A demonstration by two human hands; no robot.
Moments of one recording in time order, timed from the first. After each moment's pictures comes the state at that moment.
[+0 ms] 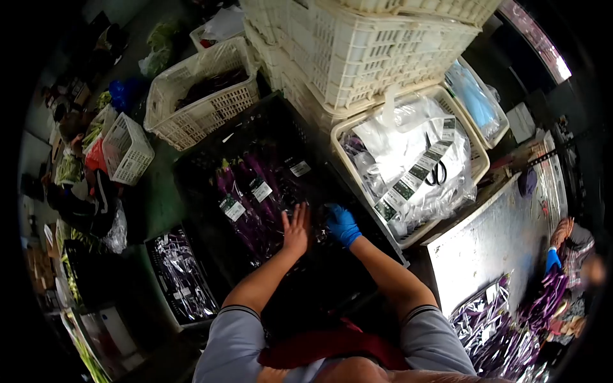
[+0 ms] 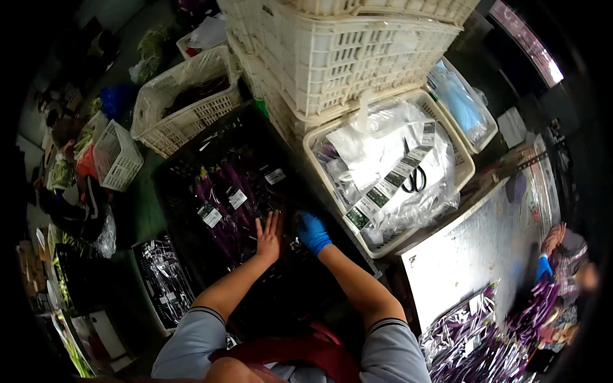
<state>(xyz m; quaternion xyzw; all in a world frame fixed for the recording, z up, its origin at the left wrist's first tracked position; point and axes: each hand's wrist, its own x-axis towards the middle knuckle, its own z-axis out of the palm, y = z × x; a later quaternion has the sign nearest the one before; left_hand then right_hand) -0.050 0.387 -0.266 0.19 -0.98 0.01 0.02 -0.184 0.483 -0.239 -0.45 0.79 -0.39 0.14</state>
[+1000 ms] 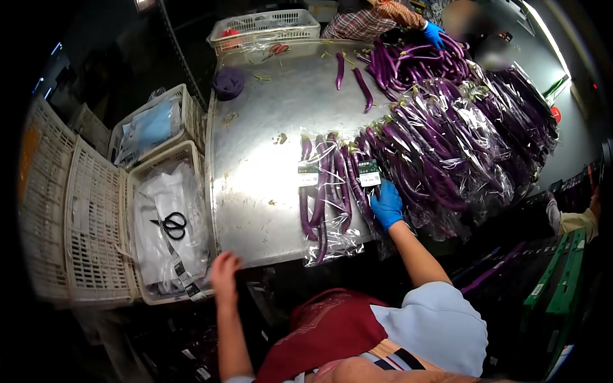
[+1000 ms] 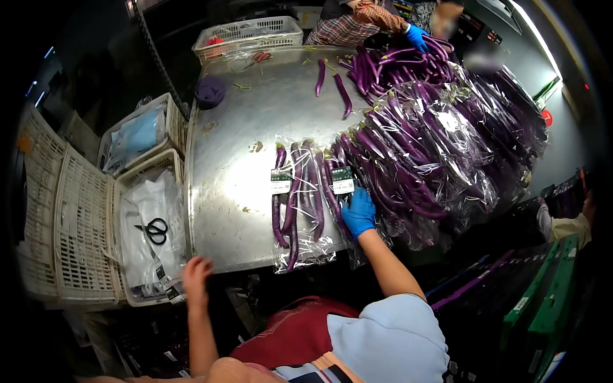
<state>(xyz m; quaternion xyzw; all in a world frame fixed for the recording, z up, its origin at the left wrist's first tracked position) -0.199 0.677 -0.064 0.05 -0.69 -0.71 -0.14 -0.088 1.105 -0.089 0.31 0.92 -0.07 -0.24</state>
